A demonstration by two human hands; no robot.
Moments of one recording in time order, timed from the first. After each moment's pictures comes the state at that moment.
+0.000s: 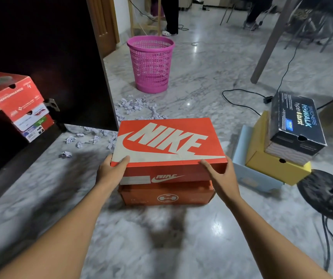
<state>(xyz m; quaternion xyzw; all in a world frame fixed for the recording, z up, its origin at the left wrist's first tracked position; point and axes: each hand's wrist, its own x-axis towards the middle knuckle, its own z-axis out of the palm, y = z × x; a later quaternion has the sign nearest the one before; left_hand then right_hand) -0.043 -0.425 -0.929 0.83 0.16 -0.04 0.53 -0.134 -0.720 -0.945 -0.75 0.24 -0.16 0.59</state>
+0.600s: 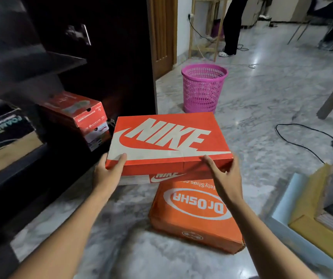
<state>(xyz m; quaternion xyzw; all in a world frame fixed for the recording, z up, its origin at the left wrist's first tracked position) -0.042 -0.361 -0.811 0.80 0.22 0.14 0.54 -0.032 -0.661 -0.831 -0.74 0.08 -0.15 0.65</state>
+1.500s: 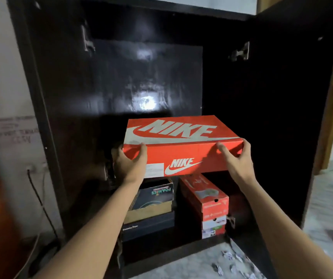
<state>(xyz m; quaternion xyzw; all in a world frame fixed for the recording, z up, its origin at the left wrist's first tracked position) -0.101 -0.166 -0.517 0.60 0.36 0.57 0.43 0.098 -0.338 -0.538 -0.66 -0.29 -0.09 0.69</state>
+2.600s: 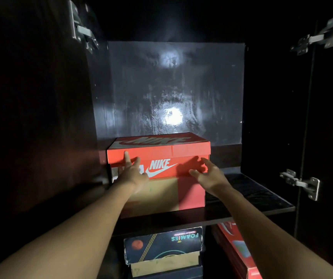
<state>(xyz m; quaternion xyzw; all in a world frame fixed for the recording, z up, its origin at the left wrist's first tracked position) -0.016 0.057 -0.511 0.83 0.48 0.25 0.16 0.190 -0.074 -0.536 -0.74 -0.44 0.08 0.51</state>
